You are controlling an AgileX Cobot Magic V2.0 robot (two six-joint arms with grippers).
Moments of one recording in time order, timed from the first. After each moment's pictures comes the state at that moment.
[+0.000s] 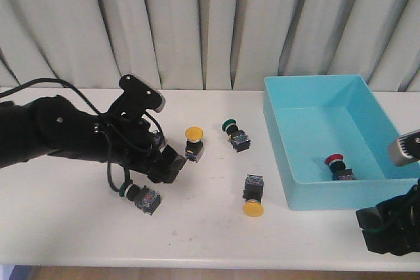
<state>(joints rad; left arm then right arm) -0.43 1.66 -1.06 -0.59 0.37 0.72 0.16 0.89 -0.67 0.14 0.80 -0.23</state>
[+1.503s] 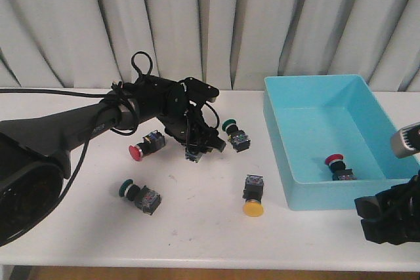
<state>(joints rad) -0.49 2.37 -1.92 -0.10 0.70 0.11 0.16 0.89 -0.67 0.14 0.74 -0.23</state>
